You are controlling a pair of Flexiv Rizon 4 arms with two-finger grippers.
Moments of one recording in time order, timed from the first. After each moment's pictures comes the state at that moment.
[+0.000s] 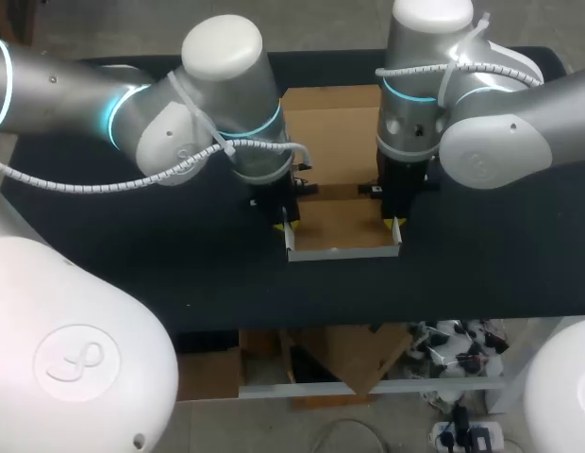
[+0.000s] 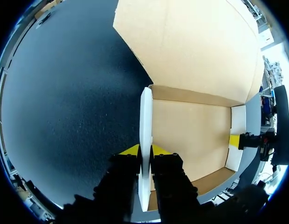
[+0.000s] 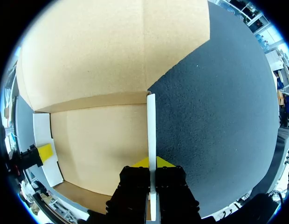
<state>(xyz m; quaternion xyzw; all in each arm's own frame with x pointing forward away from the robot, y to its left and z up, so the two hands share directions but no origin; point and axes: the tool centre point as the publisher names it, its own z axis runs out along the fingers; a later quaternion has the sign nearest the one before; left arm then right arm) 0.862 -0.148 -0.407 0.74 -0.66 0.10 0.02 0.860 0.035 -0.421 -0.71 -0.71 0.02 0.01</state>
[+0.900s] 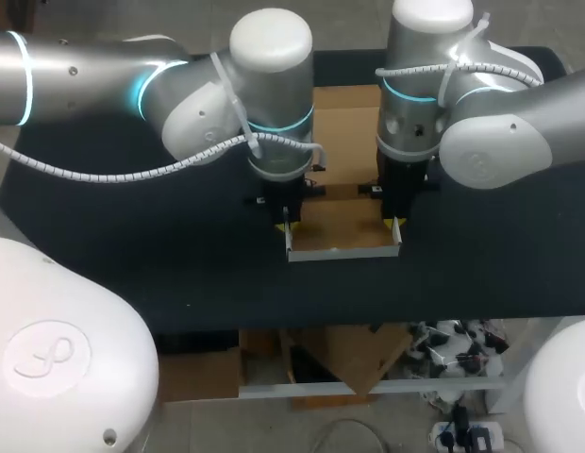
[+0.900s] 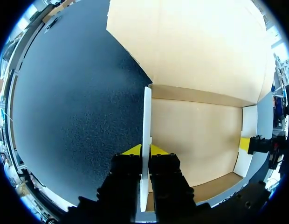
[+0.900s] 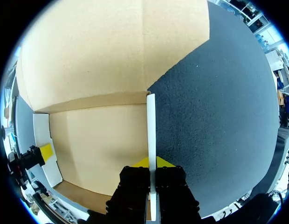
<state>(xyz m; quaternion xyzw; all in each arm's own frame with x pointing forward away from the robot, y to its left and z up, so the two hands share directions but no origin) 0.861 -0.145 -0.408 0.75 -0.66 0.05 -0.03 0.860 0.035 -0.421 -0.71 -0.71 0.02 0.01</state>
